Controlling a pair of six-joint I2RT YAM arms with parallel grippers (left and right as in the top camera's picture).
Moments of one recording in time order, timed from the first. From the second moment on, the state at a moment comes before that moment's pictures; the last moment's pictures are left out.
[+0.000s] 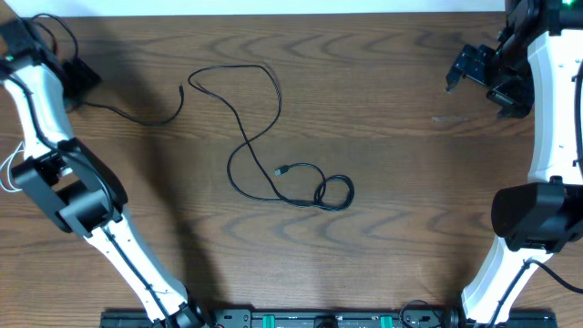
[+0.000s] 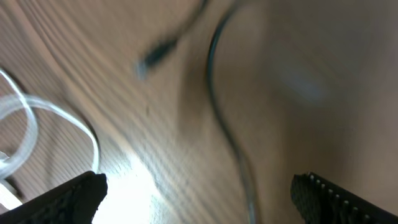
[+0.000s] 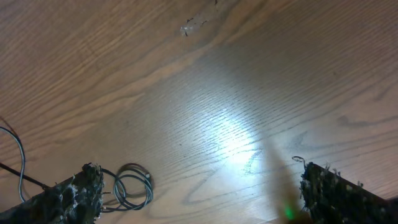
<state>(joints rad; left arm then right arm) 0.51 2.38 2.19 -0.98 -0.09 -0.34 -0.06 2.06 2.29 -1.69 -0.06 0.51</state>
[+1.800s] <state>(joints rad) -0.28 1.57 2.08 -1.70 0.31 -0.34 -0.06 2.06 2.29 -1.69 -0.06 0.51</state>
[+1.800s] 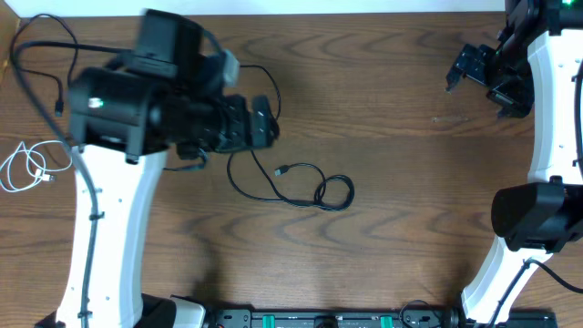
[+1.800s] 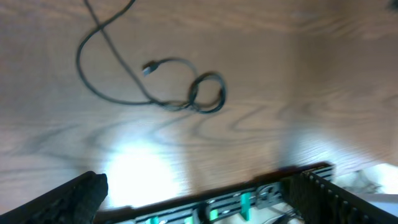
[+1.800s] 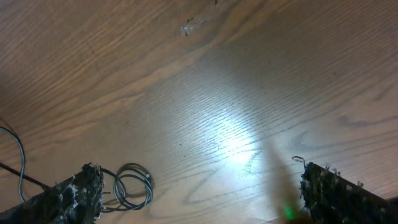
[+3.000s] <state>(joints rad) -0.35 1.57 1.43 -1.25 0.12 -0.38 -0.06 2.06 2.29 -1.69 -0.06 0.51</state>
